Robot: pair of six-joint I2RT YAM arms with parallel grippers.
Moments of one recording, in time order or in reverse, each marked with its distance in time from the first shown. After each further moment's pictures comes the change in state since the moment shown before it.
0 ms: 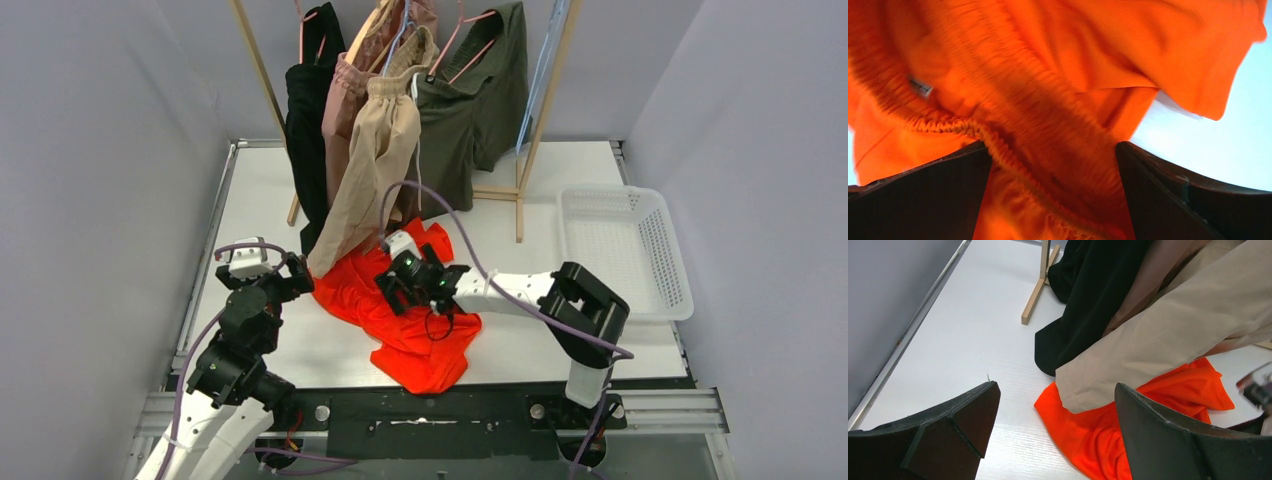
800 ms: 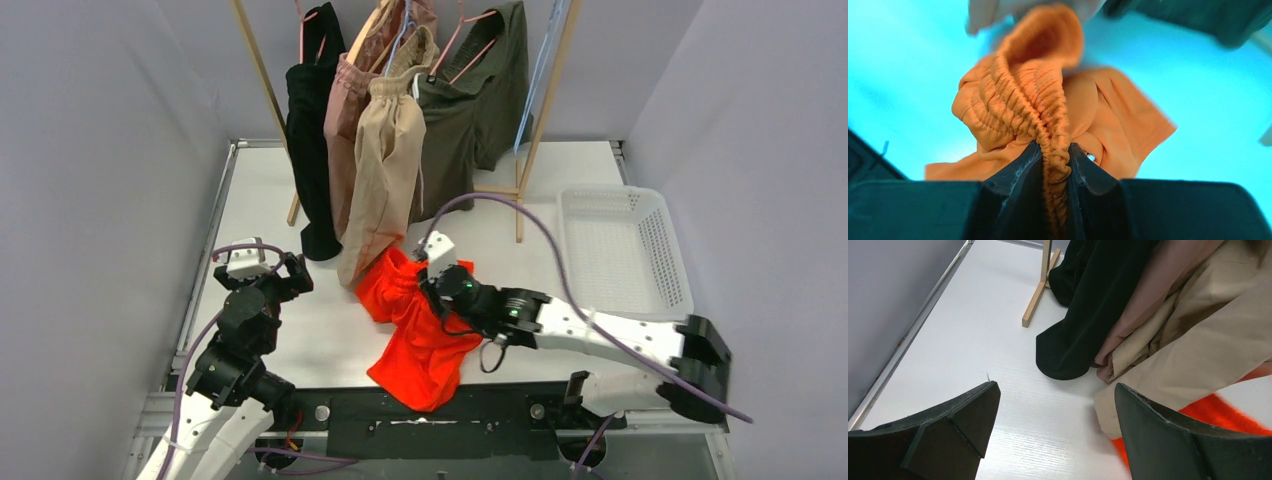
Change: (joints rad) left arm 0.011 -0.009 0.000 0.004 0.002 0.000; right arm 0.064 -0.467 -0.200 -0.032 0.013 0.029
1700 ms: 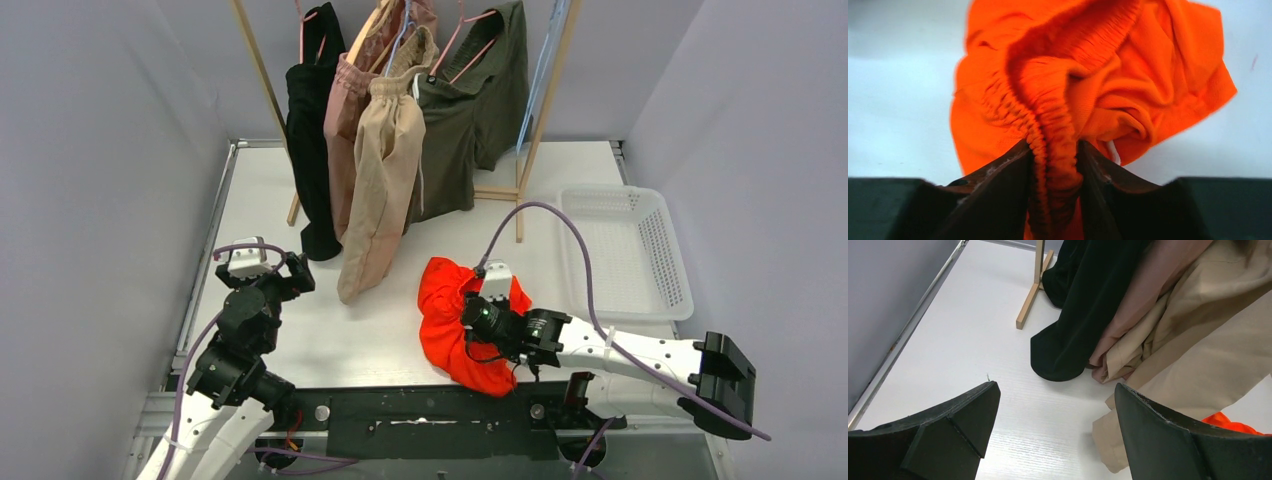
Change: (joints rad) left arm 0.002 0.002 -0.001 0.014 0.022 0.005; right arm 0.009 -0.248 -0.224 -0.280 0.167 0.503
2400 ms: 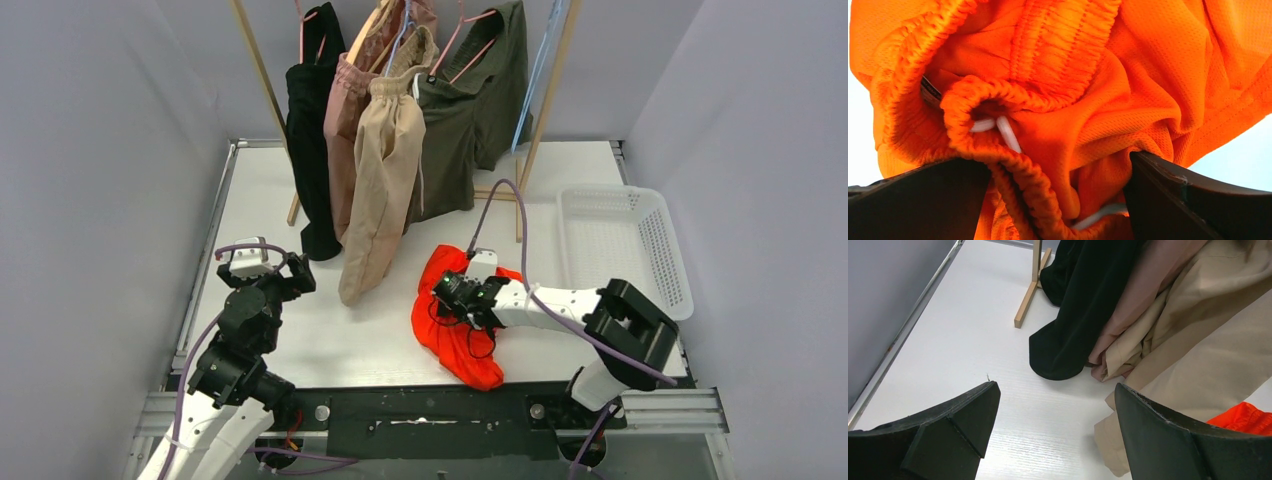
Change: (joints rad) left arm 0.004 0.000 -0.011 0.011 0.021 0.007; right arm -0.191 0.449 0.127 0.008 -0.072 0.293
